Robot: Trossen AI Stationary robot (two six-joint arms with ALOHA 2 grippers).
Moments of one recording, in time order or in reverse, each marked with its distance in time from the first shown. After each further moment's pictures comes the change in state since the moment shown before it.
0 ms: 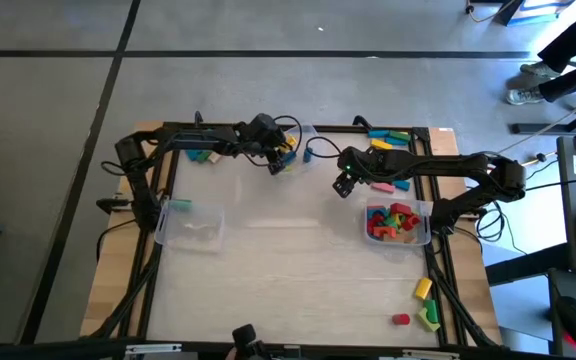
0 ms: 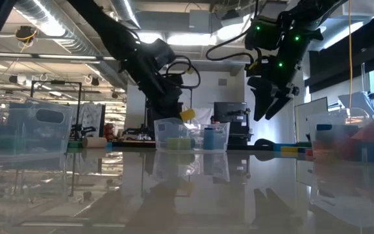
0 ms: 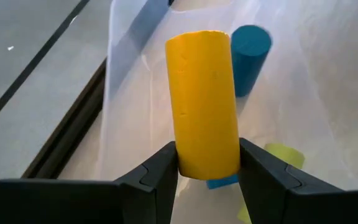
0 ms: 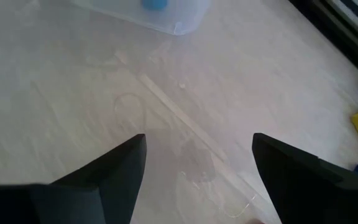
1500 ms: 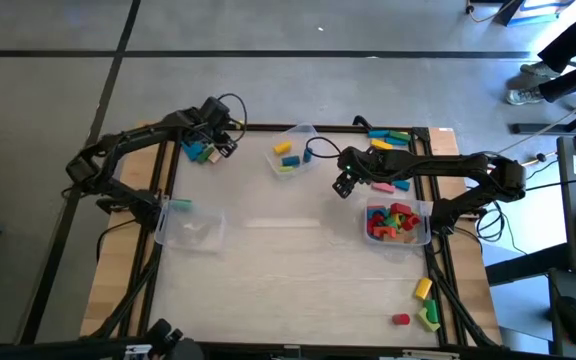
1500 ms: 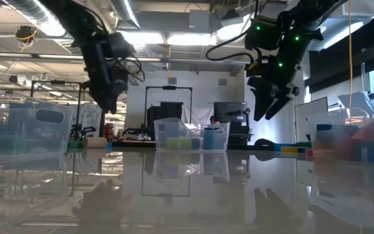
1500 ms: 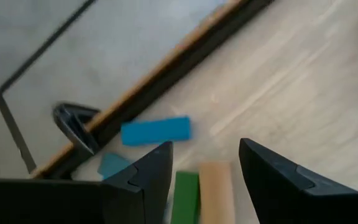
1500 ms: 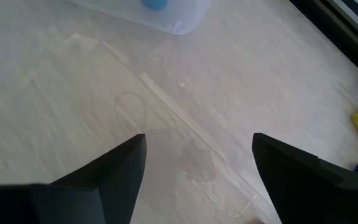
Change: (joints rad) left arm 0.276 -0.391 -0.177 -0.471 -0.245 -0.096; right arm 0.000 0.000 0.000 -0.001 -0.007 0.000
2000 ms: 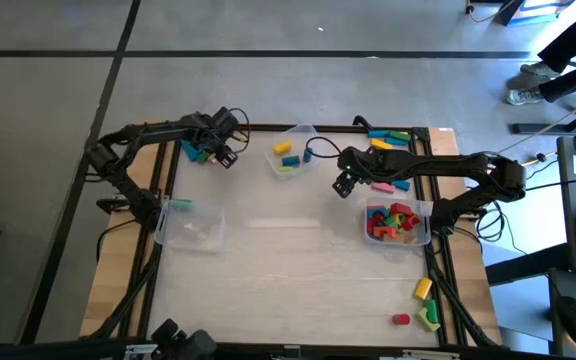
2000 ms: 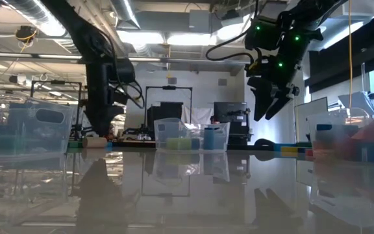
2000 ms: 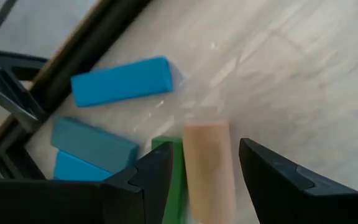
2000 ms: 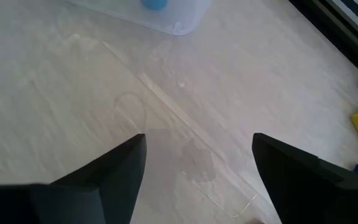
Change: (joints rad) left arm 0.004 0.182 -0.014 -0.046 0.005 -0.013; right arm 0.000 0.000 0.000 0.000 0.001 0.000
